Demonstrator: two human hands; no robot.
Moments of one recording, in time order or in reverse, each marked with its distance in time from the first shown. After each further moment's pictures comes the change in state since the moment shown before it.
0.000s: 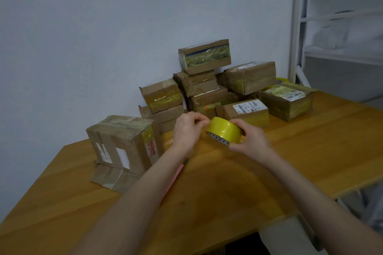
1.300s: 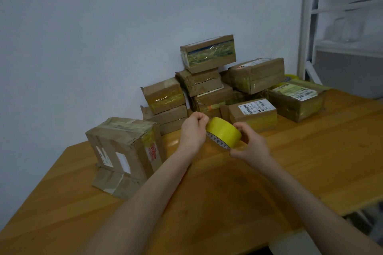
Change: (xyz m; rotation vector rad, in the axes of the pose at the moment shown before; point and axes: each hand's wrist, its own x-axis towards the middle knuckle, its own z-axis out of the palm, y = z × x) left_hand 0.008 0.006 0.012 -0.166 -0.048 -0.241; right_hand 0.009 0.013 0.025 0.201 0.040 -0.031
